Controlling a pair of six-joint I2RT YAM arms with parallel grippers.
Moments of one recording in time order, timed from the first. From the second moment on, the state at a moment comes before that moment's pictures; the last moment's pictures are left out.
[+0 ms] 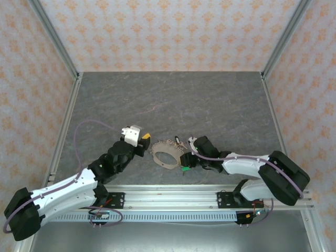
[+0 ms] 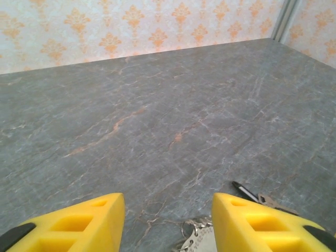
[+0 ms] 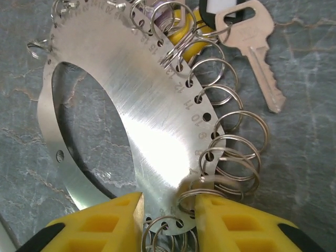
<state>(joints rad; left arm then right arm) -0.79 0.78 0.33 0.14 -0.42 -0.19 0.78 1.33 0.38 0.12 -0.25 0.54</state>
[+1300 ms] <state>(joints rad) -0.71 0.47 0.23 -0.03 -0.70 -0.22 0.27 1.11 0.31 0.43 0.45 0.07</state>
